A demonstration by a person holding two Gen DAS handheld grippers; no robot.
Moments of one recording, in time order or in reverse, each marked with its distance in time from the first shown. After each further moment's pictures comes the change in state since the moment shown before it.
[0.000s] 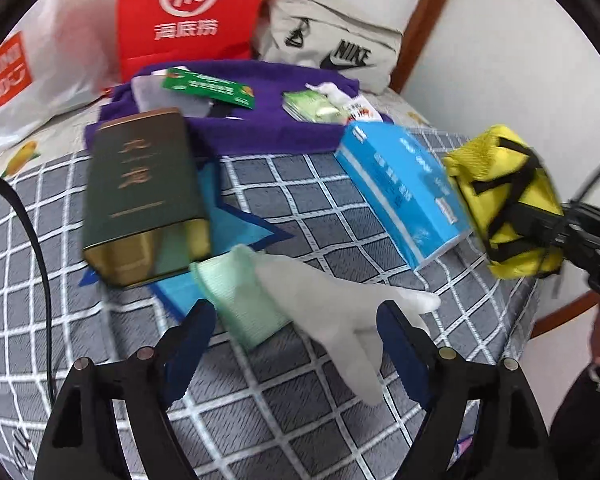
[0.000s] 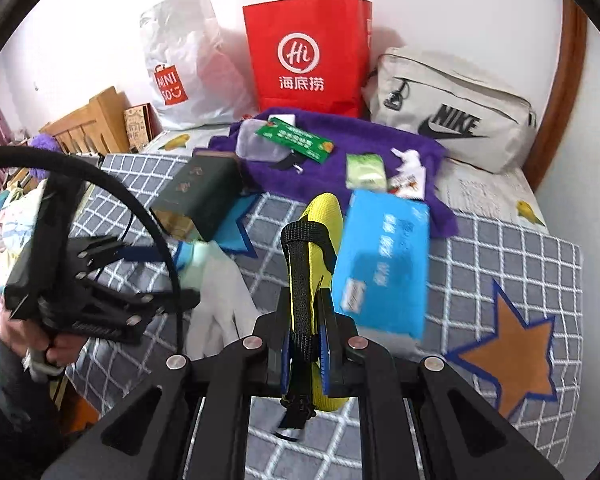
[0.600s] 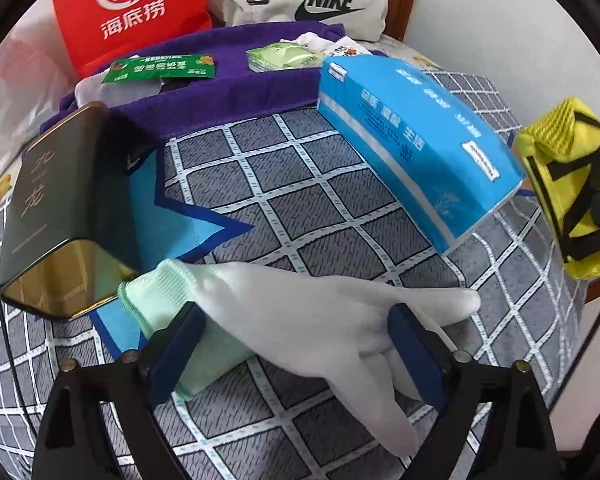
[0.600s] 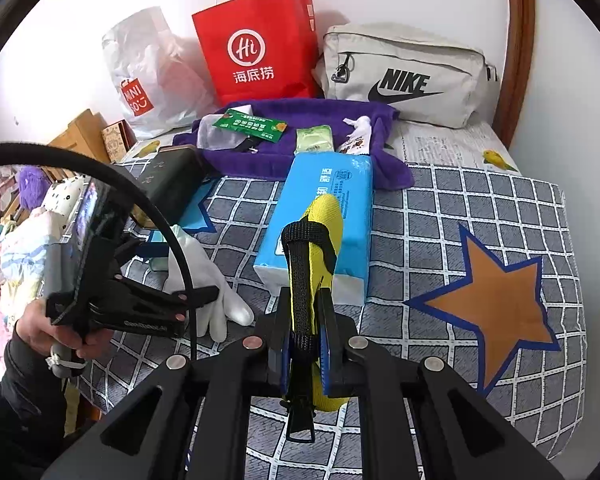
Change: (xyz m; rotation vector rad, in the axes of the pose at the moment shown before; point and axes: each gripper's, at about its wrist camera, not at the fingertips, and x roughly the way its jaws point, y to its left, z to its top) left arm 0.070 -0.046 0.003 0.134 0.110 0.135; right arm -0.007 -0.050 -0.038 0.137 0.001 -0.002
